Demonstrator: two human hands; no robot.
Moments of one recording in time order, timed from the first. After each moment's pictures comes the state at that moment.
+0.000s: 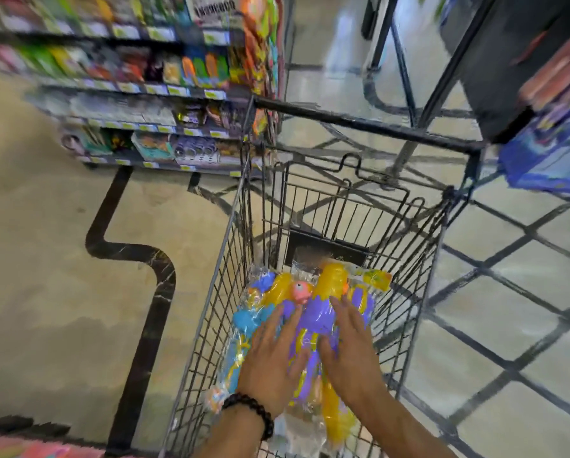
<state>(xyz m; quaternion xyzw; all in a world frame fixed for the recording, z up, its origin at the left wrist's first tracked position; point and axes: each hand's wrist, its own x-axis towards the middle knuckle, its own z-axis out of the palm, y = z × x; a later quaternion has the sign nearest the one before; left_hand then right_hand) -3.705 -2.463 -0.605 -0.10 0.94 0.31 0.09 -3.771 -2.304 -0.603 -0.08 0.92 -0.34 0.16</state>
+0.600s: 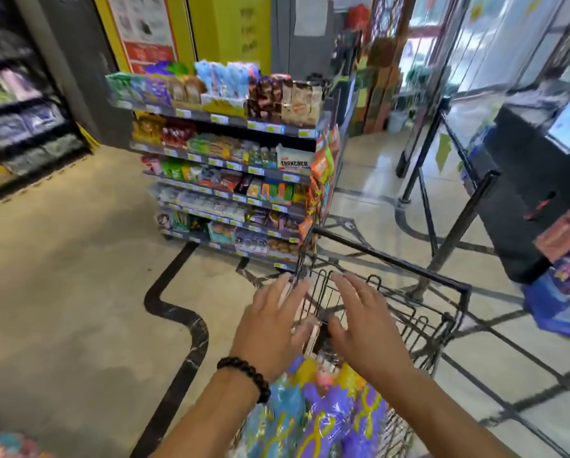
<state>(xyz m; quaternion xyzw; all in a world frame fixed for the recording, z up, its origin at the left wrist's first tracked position) -3.718 -2.536 -0.316 -0.11 0.97 0.16 -0.15 -3.816 -2.362 -0.309 -0.34 0.91 -0.23 -0.06</state>
